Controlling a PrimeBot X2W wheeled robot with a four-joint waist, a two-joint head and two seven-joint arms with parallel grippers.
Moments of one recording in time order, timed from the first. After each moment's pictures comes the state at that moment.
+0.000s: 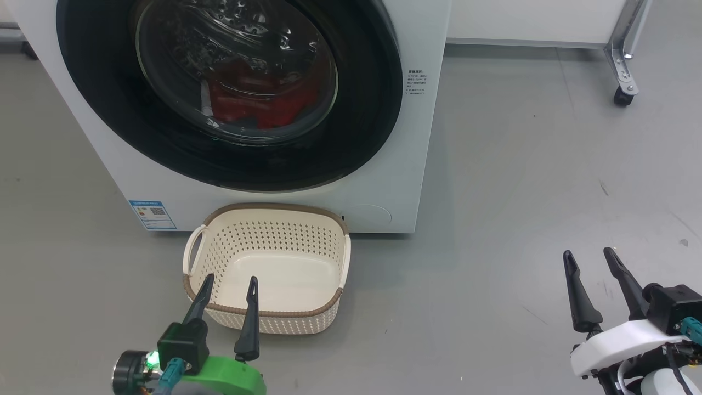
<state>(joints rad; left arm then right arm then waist) -0.03 0.05 -0.33 0.22 -0.32 0.12 -0.25 0.05 -0.25 0.17 0.14 0.45 0.00 -0.19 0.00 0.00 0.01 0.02</state>
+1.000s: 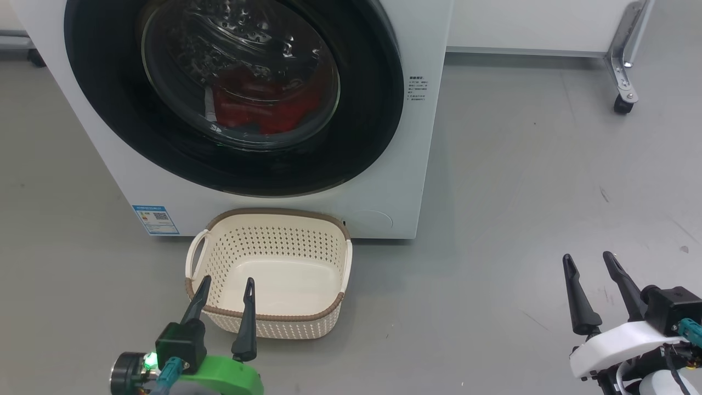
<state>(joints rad) -0.04 0.05 -0.32 0.24 -0.32 0.12 -0.25 0.04 -0.25 0.17 0.17 0.45 0.00 -0.19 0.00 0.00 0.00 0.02</state>
